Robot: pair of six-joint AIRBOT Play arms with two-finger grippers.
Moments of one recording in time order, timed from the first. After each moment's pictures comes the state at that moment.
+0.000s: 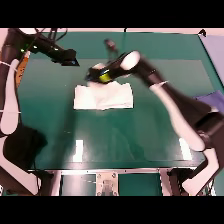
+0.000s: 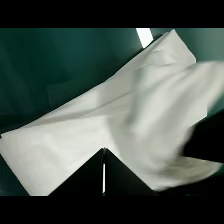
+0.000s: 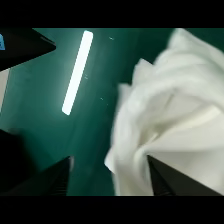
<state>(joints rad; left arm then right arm) -0.06 -1.82 2.06 0.99 -1.46 -1.31 0.59 -1.84 1.79 -0.91 0.81 1.67</state>
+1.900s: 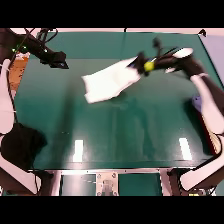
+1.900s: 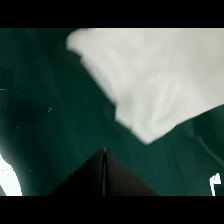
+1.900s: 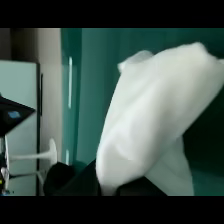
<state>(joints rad) 0.00 -1.82 2.06 1.09 -1.52 -1.31 -0.02 -1.75 1.69 -0.45 1.19 1.42</state>
